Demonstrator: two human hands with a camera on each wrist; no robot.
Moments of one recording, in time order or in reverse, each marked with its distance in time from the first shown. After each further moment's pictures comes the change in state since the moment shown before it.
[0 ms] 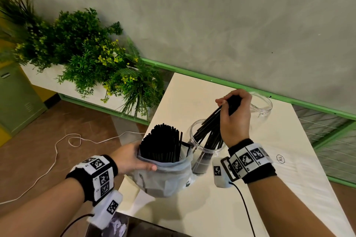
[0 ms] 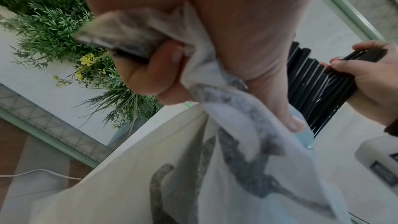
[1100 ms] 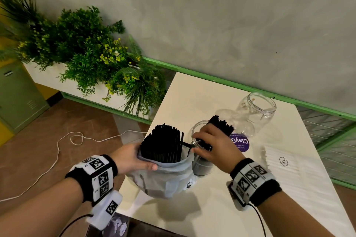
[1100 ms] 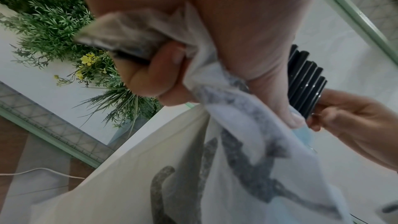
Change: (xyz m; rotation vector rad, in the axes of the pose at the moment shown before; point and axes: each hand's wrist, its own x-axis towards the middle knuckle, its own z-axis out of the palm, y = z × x) left_hand 0.000 0.003 -0.004 0.001 -0.012 -0.012; right_hand -0.045 0.049 -0.011 -0.451 -0.753 -0.269
